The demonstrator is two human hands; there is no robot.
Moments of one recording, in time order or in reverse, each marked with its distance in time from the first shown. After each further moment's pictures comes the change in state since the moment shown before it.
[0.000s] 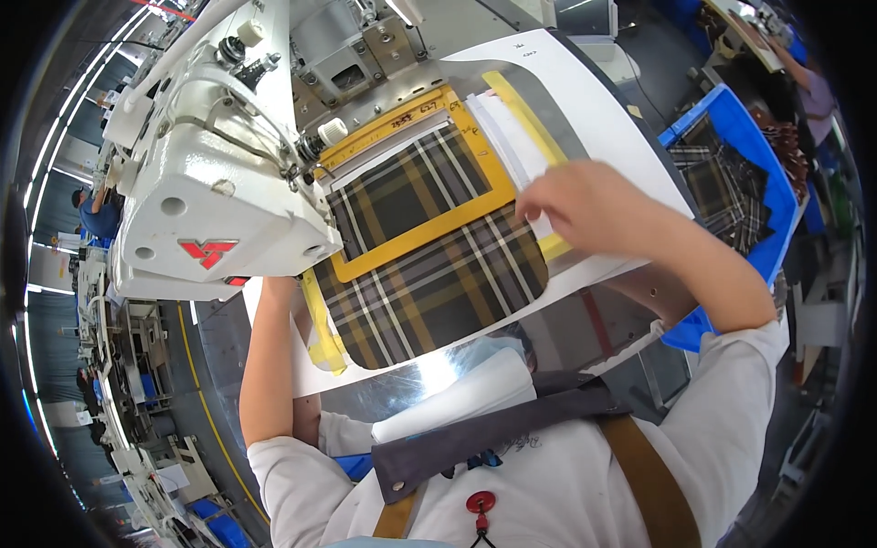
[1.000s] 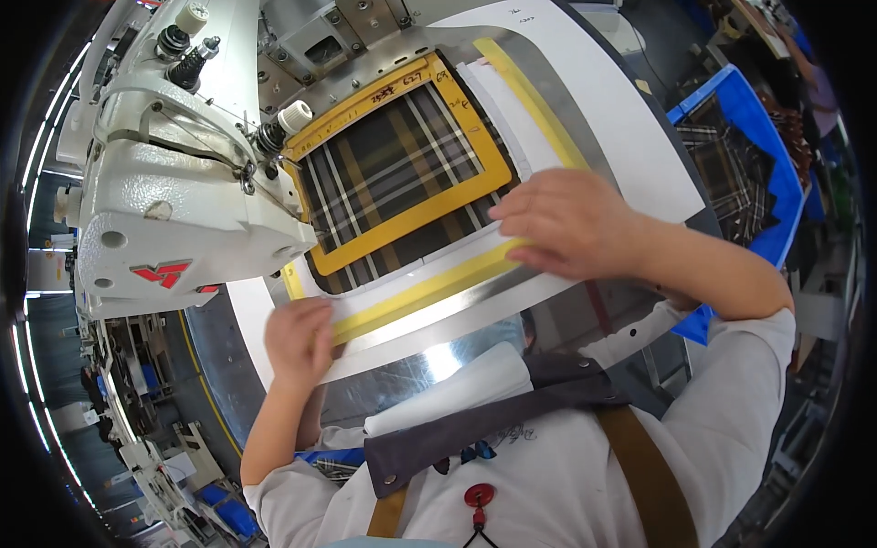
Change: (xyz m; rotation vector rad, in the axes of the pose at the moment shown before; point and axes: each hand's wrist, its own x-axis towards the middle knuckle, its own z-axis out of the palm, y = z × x) left_hand -0.120 0.089 -0.049 0.112 -0.107 0.430; right_hand -0.012 0.013 0.040 0.002 0.324 -0.437
